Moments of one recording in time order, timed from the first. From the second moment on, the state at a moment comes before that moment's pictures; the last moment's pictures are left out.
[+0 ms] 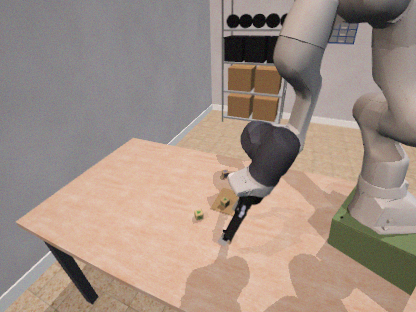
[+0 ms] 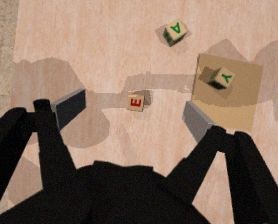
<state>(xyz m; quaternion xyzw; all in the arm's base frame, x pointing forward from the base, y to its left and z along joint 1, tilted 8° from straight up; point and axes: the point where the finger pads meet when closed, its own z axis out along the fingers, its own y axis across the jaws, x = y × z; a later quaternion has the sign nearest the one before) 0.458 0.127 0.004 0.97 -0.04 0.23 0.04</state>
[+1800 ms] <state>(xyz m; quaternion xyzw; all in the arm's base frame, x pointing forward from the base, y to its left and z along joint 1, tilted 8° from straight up) 0.616 -0.089 0.327 0.85 -0.46 0.17 0.17</state>
